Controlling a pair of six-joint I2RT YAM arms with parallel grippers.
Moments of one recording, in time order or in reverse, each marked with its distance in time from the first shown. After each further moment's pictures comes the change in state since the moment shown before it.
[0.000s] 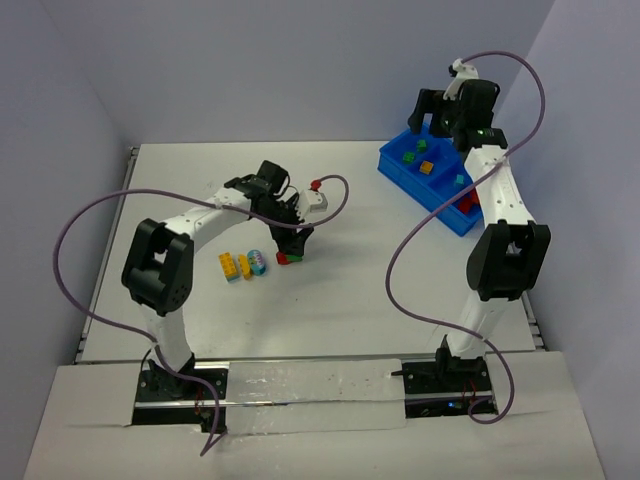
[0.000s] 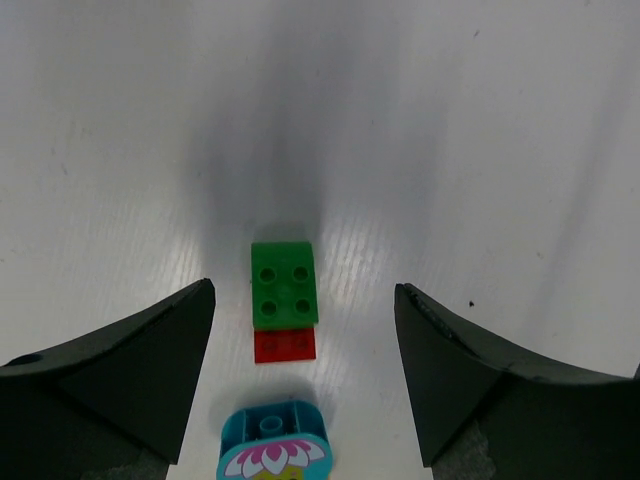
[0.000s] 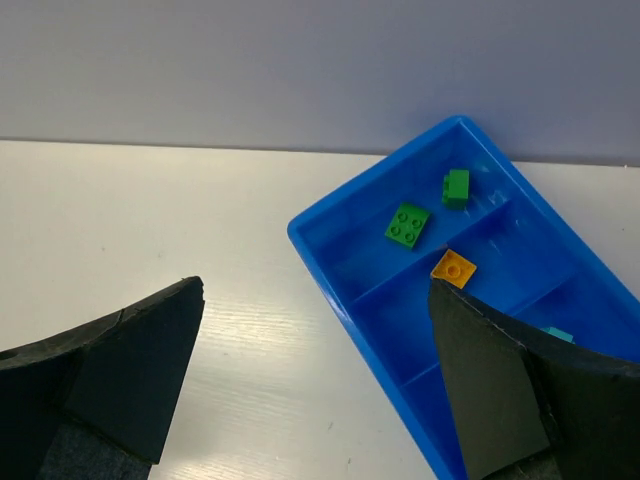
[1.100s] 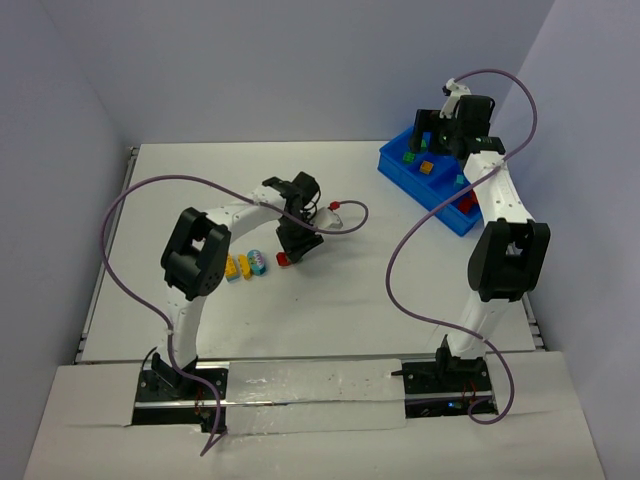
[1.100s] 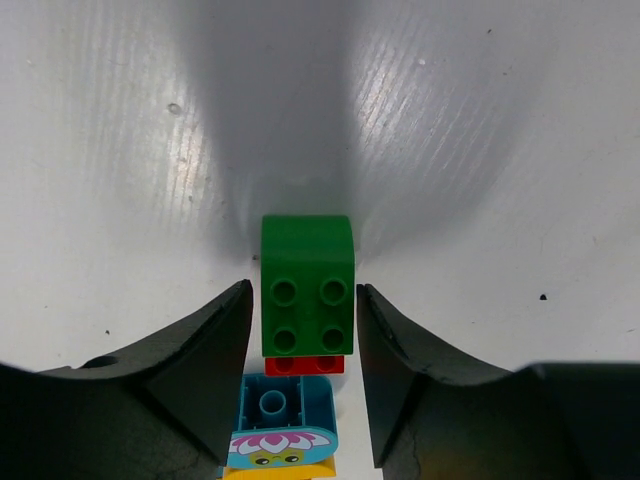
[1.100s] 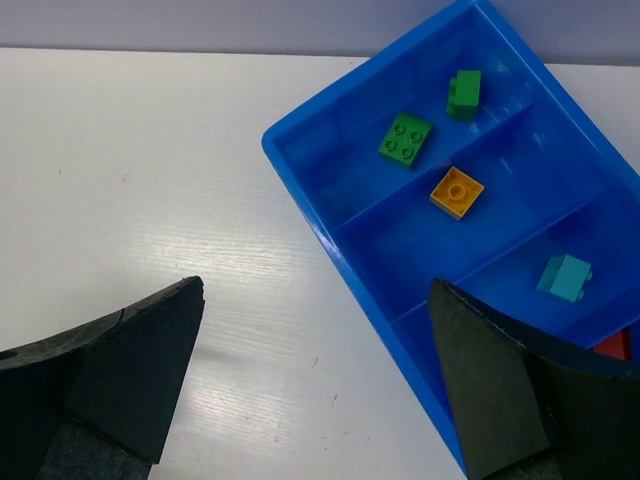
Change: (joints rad) left arm -0.122 0.262 0.245 -0.282 -0.381 -0.048; right arm -0.016 -0.012 -0.111 -0.066 -0.018 -0.049
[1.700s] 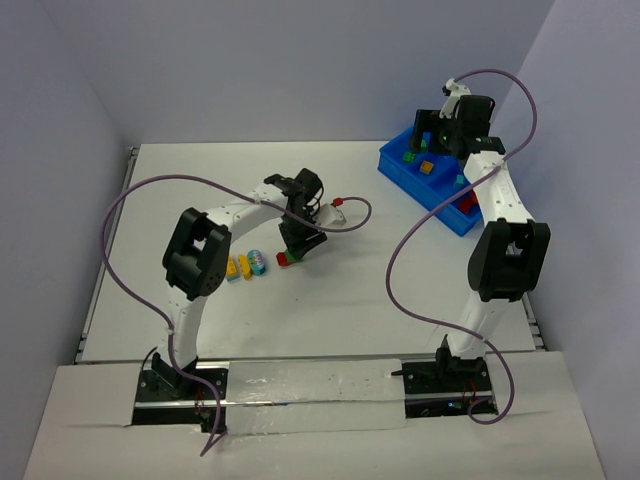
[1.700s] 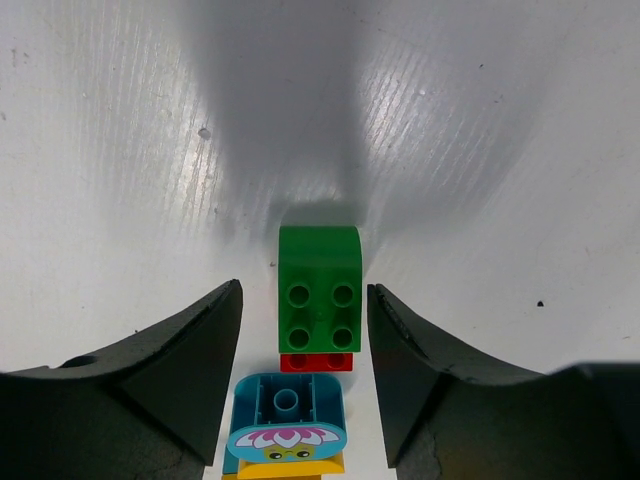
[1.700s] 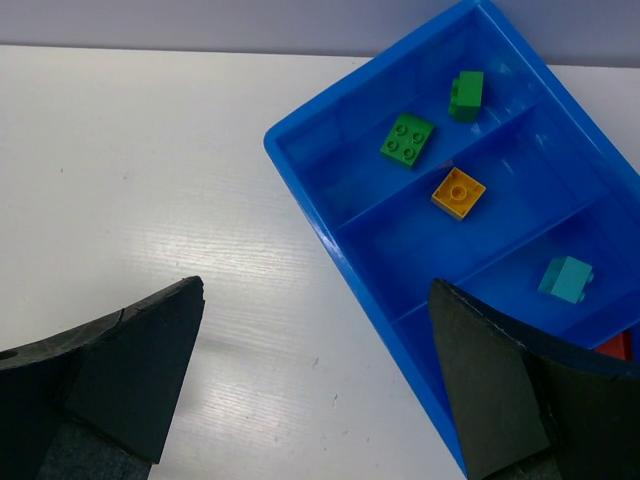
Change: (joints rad) left arm -0.009 0.006 0.051 -0.010 -0.007 0.001; right arm 0.000 0.000 0.000 0.000 -0.006 -0.004
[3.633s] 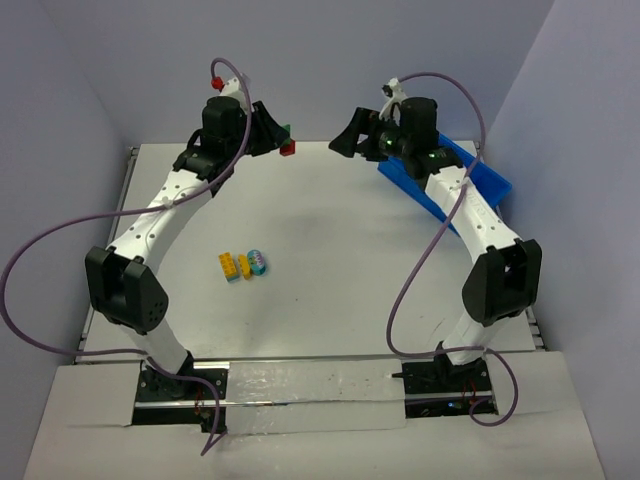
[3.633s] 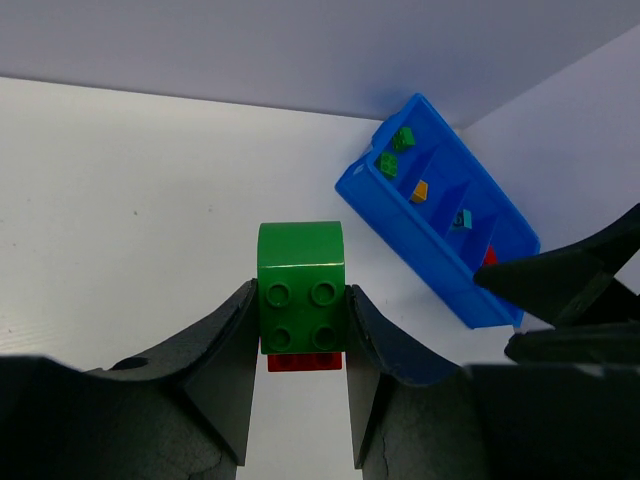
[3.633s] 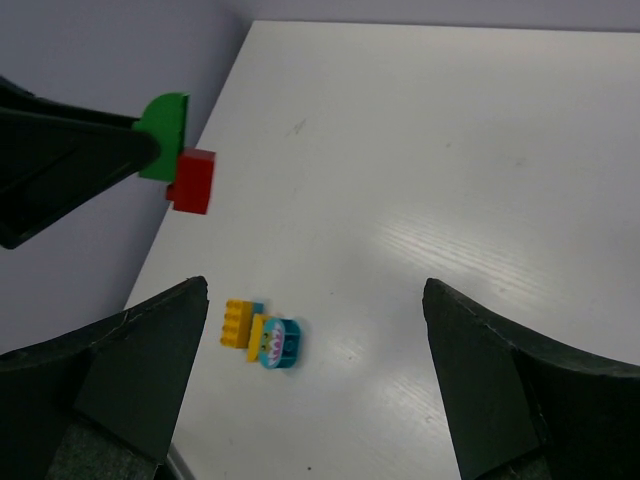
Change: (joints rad) left arm 0.251 -0.437 -0.057 0.706 -0.087 -1.115; right arm 0.324 -0.157 -0.111 0.154 -0.211 0.432
